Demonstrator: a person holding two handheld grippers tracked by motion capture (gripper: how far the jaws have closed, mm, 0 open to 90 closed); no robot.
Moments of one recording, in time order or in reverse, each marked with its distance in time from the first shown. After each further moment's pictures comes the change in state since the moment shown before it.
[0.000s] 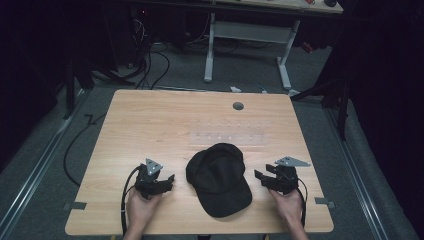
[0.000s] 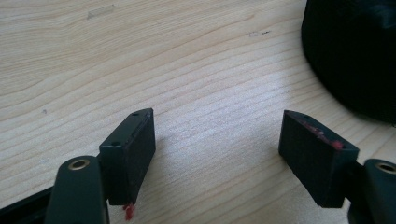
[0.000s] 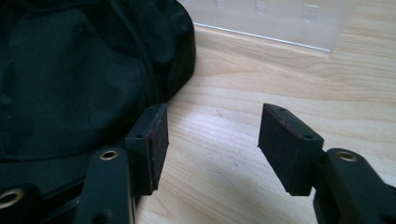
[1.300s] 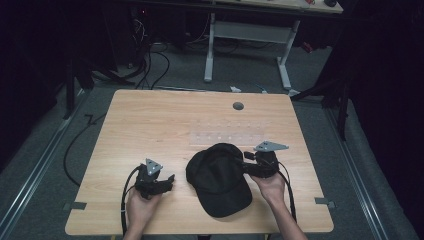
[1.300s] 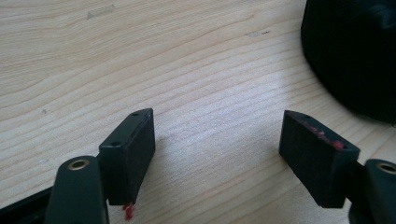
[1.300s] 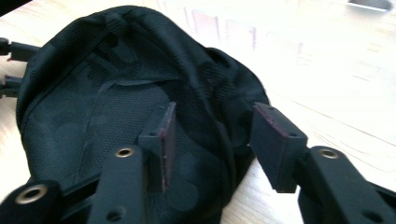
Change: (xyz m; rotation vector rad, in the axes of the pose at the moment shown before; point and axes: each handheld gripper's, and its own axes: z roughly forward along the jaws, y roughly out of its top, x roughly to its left) left arm 0.000 0.000 0.000 0.002 -0.001 0.001; right arm 0.036 0.053 0.030 -0.017 0.130 -0.125
